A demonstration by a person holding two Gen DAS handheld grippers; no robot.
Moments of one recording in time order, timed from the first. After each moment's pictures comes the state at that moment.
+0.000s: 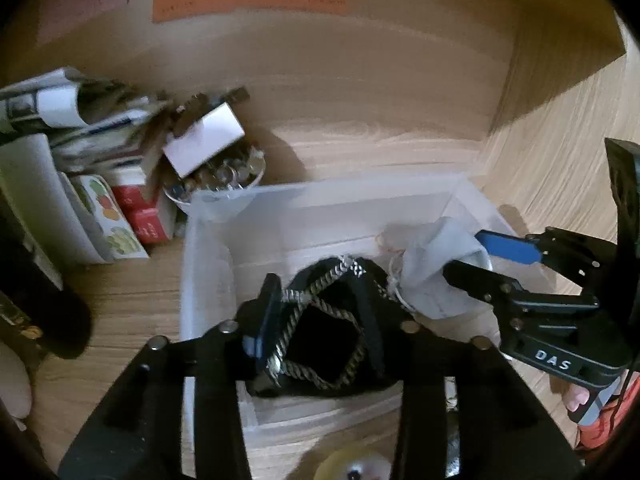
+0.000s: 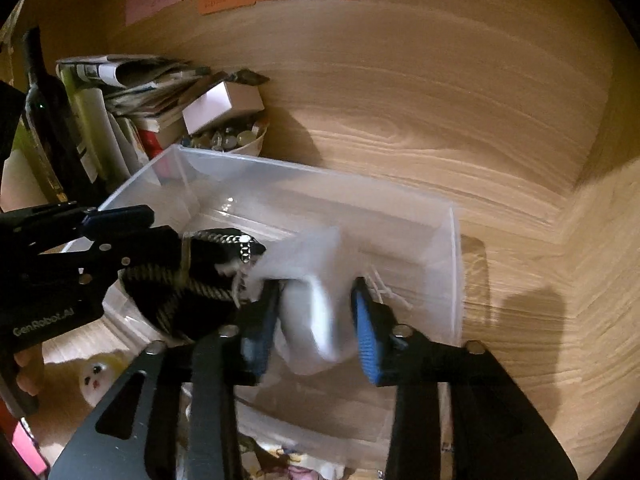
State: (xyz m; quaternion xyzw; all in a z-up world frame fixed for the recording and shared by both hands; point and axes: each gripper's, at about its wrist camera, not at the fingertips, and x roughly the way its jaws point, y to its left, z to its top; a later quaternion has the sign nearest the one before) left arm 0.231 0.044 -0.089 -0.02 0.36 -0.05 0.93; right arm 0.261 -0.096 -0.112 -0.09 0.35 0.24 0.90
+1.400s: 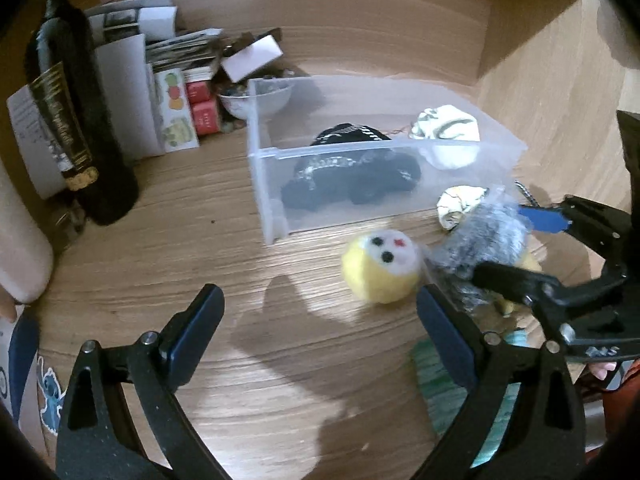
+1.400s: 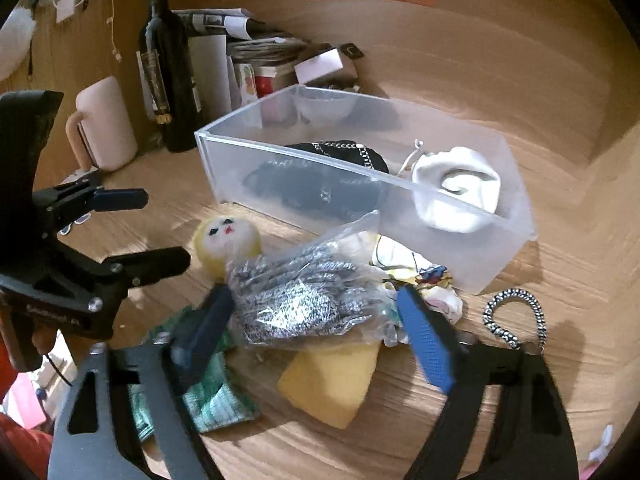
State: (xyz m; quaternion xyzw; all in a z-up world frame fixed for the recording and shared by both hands) left arm 0.101 0.055 -0.132 0.00 0.40 -0.04 0.92; right arm 0.143 -0.087 -0.144 -0.11 0.34 0.31 0.88
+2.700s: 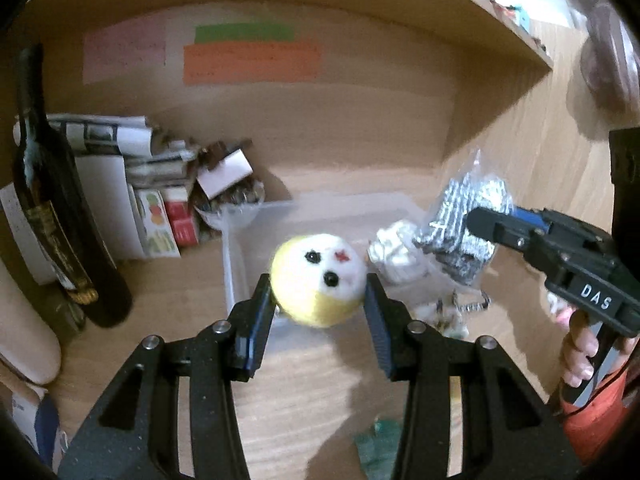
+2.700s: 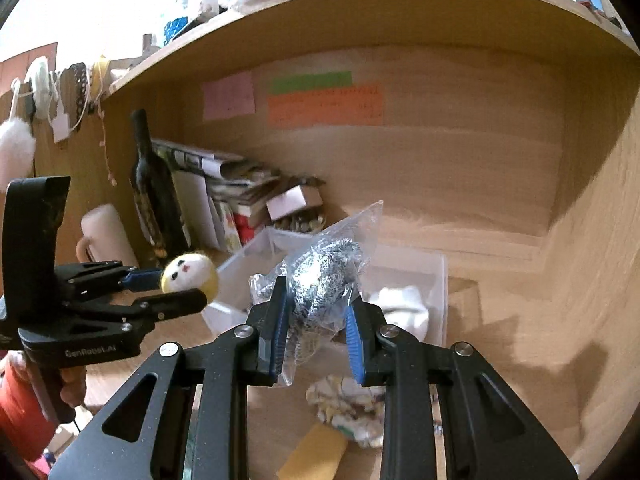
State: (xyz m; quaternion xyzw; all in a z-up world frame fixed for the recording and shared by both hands) left arm 0.129 0.049 -0.041 -0.02 0.30 -0.08 0.95; right arm 0.152 -0.122 -0.051 -0.02 0.21 0.30 0.93
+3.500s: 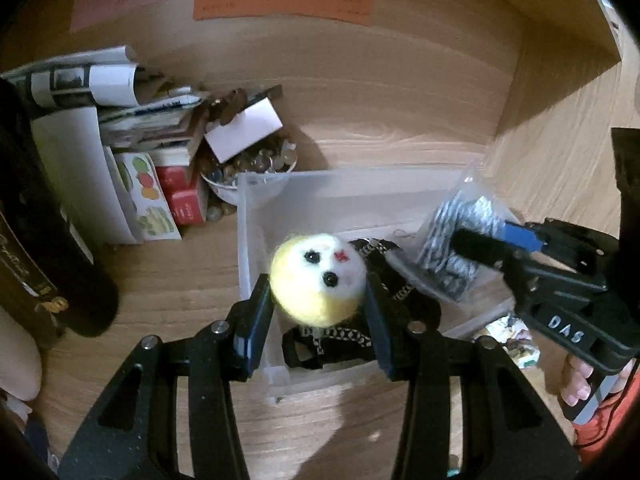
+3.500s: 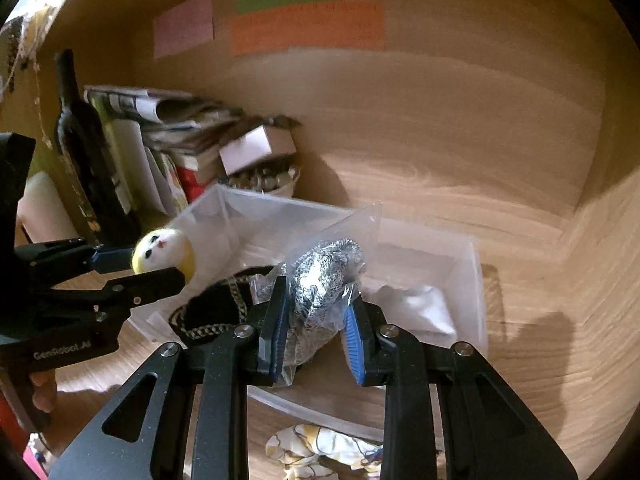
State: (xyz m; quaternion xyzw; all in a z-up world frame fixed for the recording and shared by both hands) left arm 0.201 0.069 -0.094 -0.02 0.36 -0.04 0.93; right arm 0.238 -0.078 -0.103 -0.07 0.30 0.26 0.92
